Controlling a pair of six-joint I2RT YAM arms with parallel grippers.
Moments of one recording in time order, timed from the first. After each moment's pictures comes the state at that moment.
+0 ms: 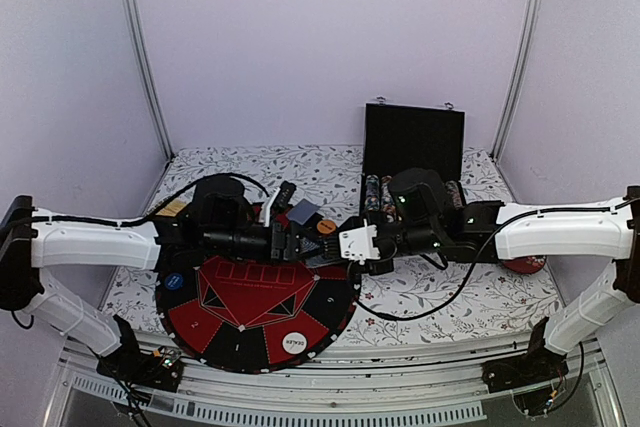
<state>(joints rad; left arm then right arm) -0.91 1.37 0.75 0.22 0.40 -0.80 1.05 1.46 1.00 -0.06 -0.18 -0.86</state>
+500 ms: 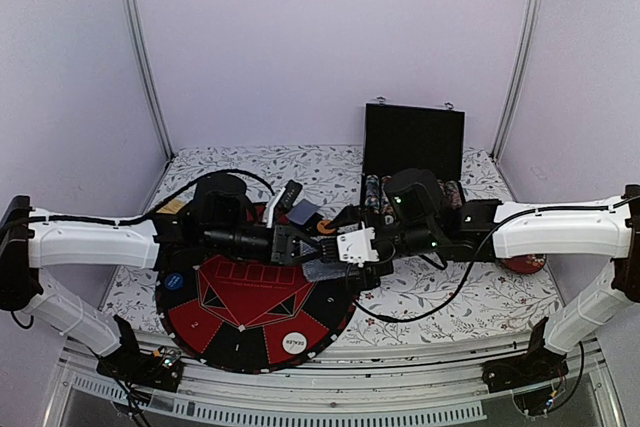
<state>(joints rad) -0.93 1.37 0.78 0.20 0.44 -0.75 1.05 1.48 1.00 -0.08 -0.18 -0.87</state>
